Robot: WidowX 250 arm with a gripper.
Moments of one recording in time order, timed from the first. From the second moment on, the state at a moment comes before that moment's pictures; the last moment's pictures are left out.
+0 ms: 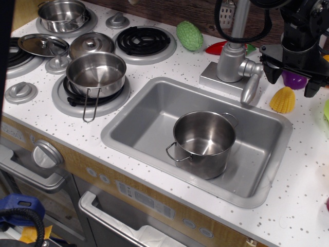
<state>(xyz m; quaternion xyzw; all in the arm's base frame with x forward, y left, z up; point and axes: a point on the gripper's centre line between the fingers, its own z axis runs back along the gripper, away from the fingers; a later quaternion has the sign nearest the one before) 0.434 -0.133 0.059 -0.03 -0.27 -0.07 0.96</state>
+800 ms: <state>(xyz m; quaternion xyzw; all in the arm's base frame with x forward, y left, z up) 0.438 -0.132 0.028 -0.04 -0.26 -0.10 0.96</state>
